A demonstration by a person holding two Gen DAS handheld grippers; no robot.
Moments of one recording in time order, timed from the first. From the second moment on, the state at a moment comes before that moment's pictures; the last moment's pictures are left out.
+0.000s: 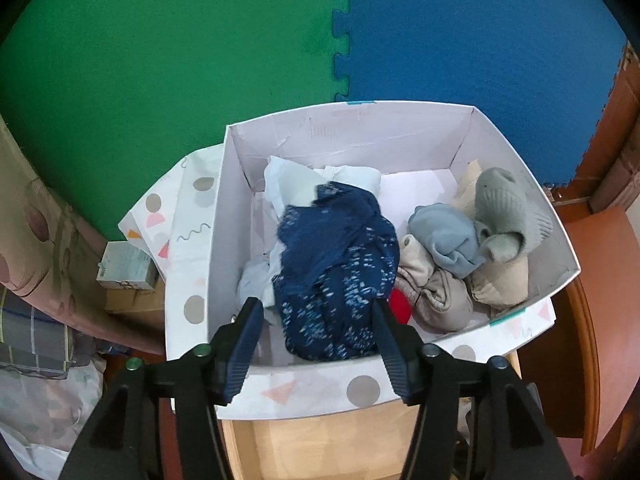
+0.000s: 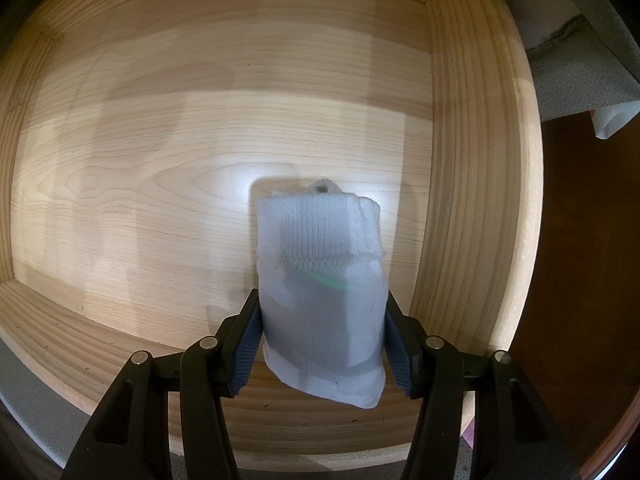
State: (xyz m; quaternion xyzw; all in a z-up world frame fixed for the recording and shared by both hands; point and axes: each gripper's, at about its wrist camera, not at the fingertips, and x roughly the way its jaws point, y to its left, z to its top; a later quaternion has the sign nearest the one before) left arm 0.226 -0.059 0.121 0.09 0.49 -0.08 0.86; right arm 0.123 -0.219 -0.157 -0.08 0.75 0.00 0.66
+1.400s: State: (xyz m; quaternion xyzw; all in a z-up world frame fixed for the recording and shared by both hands) left arm 0.079 0.017 -0.027 0.06 0.55 -0.03 0.83; right arm 0.126 -0.219 -0.154 -0.08 0.75 -0.01 0.65
